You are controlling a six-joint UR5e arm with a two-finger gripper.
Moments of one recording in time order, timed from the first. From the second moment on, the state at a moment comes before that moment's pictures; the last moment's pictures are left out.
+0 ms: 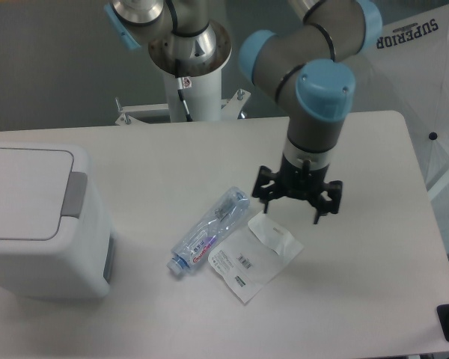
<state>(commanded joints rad) 2.56 -1.82 -1.56 -1.12 1.21 0.59</state>
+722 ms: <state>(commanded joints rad) 2.38 -1.74 -1.51 -1.10 1.03 0.42</state>
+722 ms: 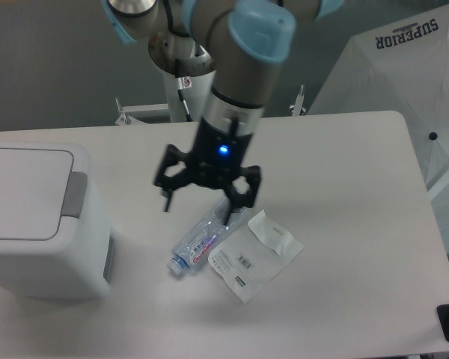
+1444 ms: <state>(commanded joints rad) 2.28 -1.70 -1.59 -1.08 1.03 0.42</state>
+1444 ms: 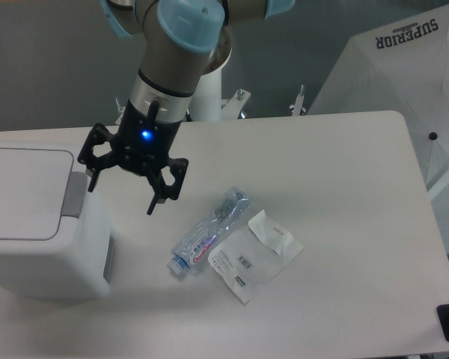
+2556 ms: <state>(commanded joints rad) 2.26 -1.73 -1.58 -1.06 1.04 0.42</state>
